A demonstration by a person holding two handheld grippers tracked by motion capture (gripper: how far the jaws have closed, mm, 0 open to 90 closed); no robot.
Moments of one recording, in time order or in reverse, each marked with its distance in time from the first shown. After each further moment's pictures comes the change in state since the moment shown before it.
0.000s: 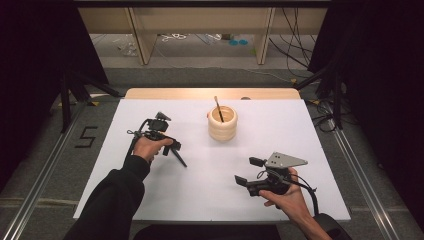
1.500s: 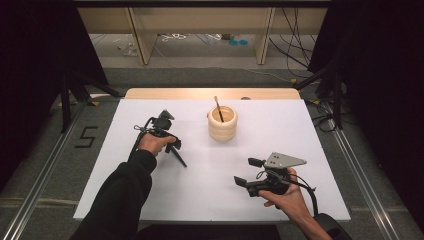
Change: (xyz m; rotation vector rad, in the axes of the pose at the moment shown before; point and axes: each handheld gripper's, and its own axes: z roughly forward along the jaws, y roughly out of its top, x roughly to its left) left arm 0.007 0.014 0.020 0.080 0.053 0.026; right arm 0.000 -0.001 0.004 -0.012 0.032 0.005
